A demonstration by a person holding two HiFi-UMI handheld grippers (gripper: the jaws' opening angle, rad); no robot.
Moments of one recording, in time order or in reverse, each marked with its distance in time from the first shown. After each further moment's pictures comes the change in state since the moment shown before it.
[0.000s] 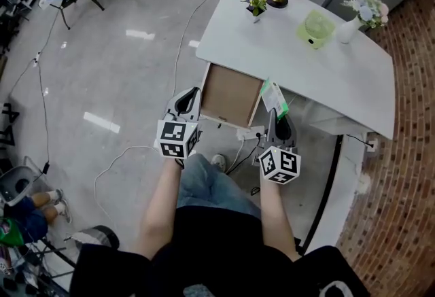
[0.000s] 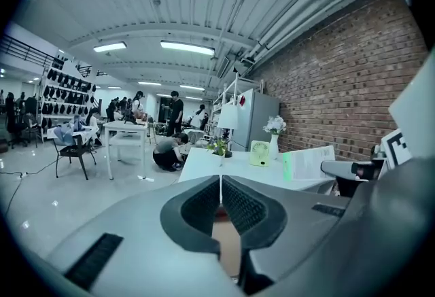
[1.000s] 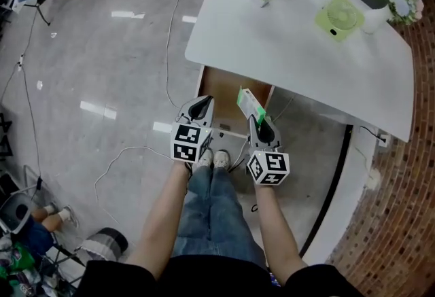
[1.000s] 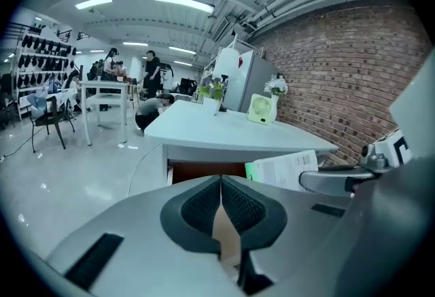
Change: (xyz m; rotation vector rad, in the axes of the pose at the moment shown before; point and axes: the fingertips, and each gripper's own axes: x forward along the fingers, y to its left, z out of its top) left arm 0.138 0.010 -0.148 -0.045 0.262 -0.156; right arm 0.108 0.010 -0.170 -0.001 0.328 0.085
